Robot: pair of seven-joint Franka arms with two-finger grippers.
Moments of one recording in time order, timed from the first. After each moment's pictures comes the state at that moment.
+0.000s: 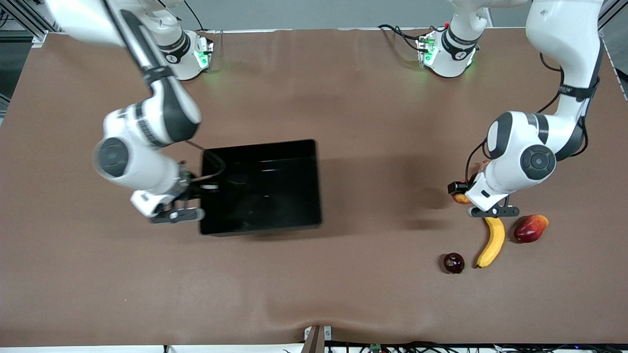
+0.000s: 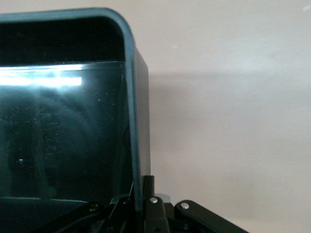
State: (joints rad) left arm -0.07 0.33 -0.09 -1.97 0.04 2.18 -0.15; right arm 0.25 0.40 0.14 -1.70 0.12 2.10 0.31
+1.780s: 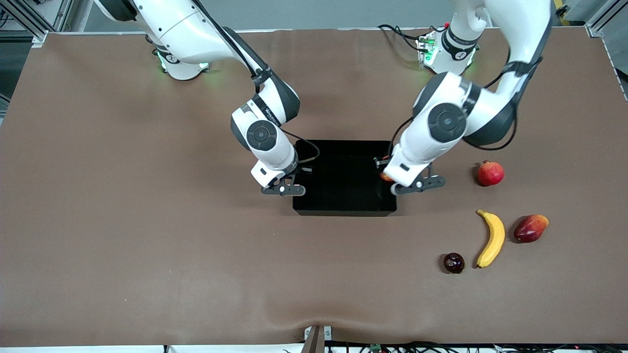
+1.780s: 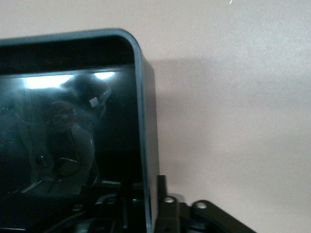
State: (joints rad) left arm -0.19 0.39 -0.37 -1.73 0.00 2.00 -0.75; right arm 0.58 0.63 0.12 -1.67 0.11 2.36 0.66
